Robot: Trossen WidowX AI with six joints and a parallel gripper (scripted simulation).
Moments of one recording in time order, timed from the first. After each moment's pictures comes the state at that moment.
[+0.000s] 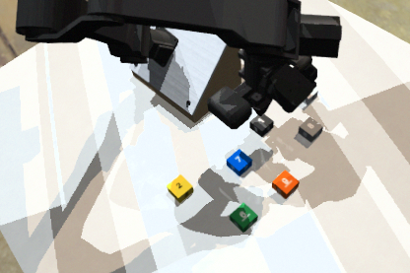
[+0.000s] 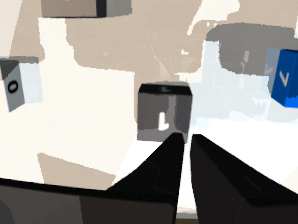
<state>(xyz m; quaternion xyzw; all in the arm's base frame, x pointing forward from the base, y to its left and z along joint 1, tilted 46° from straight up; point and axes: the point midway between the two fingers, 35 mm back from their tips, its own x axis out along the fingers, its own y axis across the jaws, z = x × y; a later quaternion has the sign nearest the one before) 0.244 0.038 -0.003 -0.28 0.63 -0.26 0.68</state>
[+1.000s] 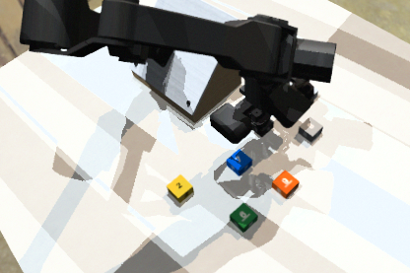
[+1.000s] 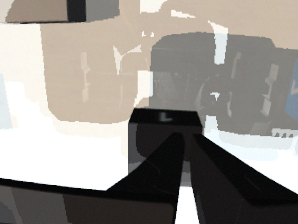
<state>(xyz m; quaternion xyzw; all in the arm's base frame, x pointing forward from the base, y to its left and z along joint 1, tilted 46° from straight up) 0.248 0.010 -0.031 -0.28 0.62 -0.26 0.68</state>
